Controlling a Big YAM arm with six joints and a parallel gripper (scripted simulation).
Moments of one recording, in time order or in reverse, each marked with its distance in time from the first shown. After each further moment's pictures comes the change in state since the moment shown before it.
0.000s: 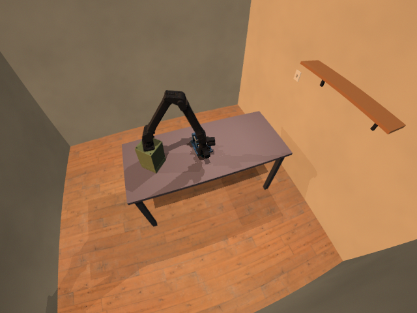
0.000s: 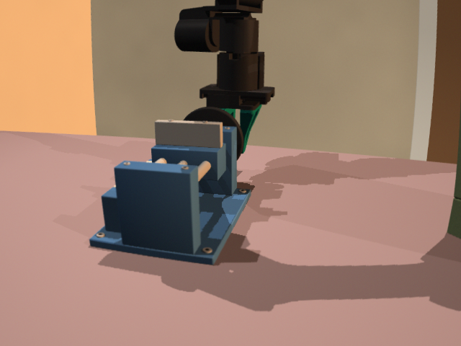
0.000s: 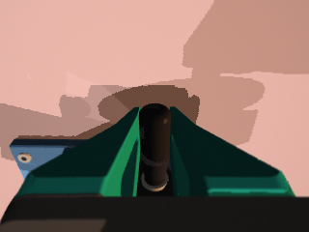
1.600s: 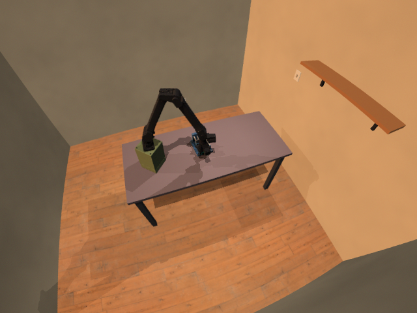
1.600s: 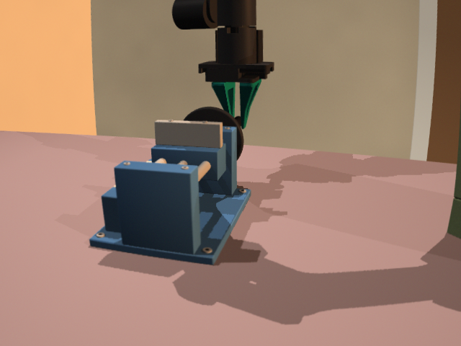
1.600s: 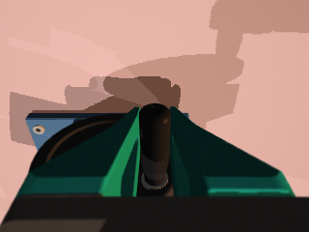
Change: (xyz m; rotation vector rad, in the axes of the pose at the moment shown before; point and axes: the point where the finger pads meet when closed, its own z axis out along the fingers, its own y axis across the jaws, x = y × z) arm 0.000 0.000 -0.038 0.025 0.005 -0.001
